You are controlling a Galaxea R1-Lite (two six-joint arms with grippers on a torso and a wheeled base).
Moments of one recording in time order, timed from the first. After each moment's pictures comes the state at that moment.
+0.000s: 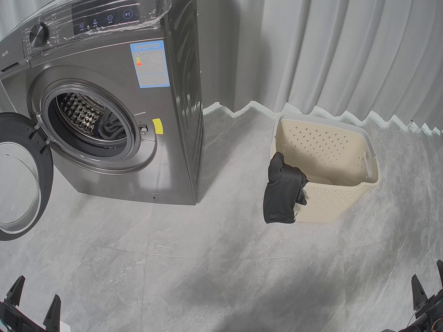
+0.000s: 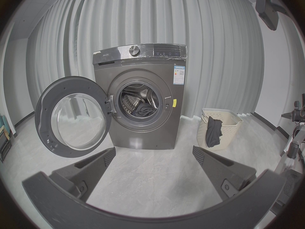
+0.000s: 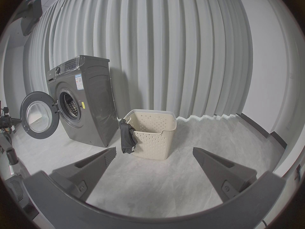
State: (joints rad) left arm 0.00 0.01 -0.02 0.01 -0.02 0.01; right arm 0.00 0.01 -0.02 0.00 -0.03 0.01
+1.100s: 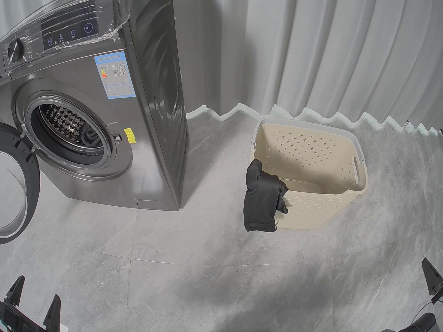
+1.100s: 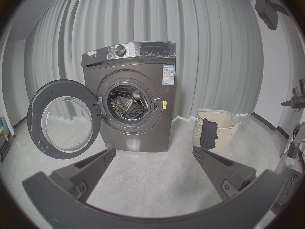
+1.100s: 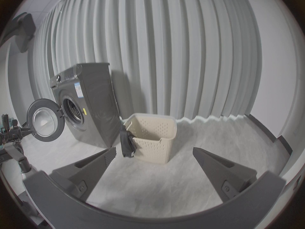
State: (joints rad) left arm 0.00 0.01 -0.02 0.01 -0.02 0.01; right arm 0.00 0.23 -0.24 0.06 0.06 0.01
